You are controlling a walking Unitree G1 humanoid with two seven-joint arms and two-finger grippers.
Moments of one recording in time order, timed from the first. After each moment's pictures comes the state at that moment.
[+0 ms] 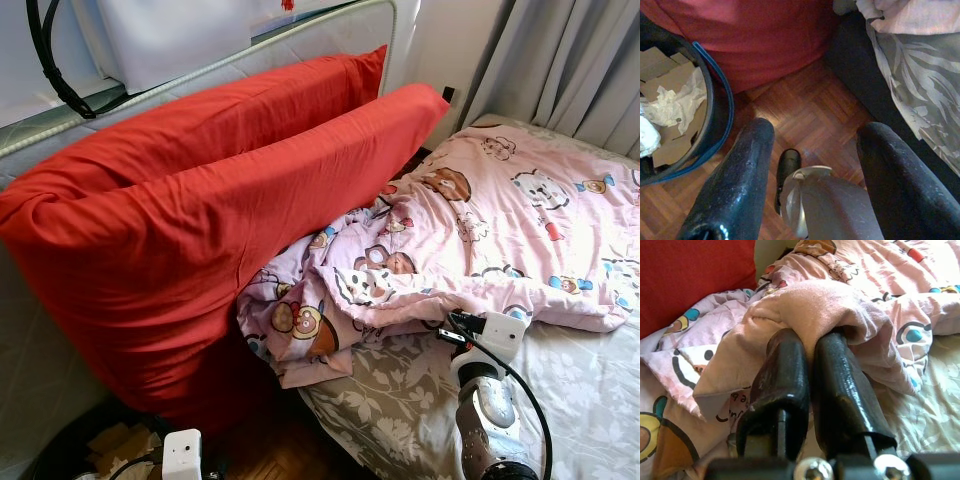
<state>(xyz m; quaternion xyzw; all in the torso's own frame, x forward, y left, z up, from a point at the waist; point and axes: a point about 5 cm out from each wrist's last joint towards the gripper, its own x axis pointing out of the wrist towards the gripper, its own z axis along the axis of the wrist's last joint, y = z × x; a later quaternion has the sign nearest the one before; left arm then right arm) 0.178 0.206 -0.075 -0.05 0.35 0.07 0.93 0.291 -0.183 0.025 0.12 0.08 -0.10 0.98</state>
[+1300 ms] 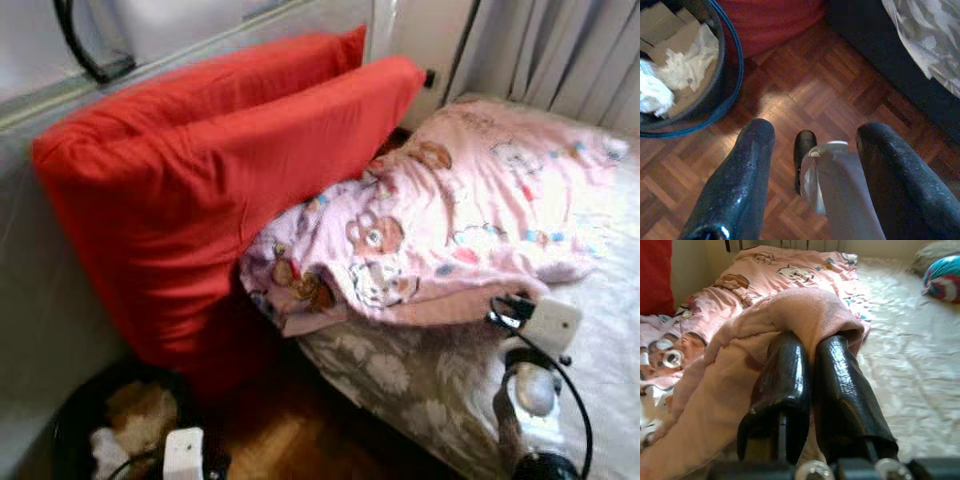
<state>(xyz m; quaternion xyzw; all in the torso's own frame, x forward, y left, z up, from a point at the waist) 0.179 0.207 -0.075 -0.04 0.36 0.06 0.93 0.297 -0.234 0.055 0.03 0.01 -0.22 0.98</state>
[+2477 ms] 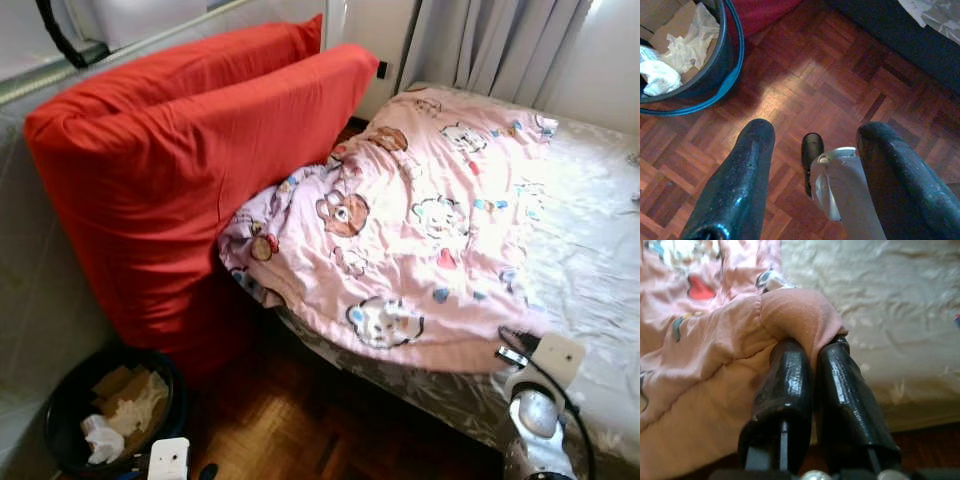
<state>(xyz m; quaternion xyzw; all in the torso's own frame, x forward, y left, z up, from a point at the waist) 0.168 0.223 -0.075 -0.02 0.36 0.06 0.93 0.268 -0.246 0.010 0.04 0.16 -0.30 0.94</state>
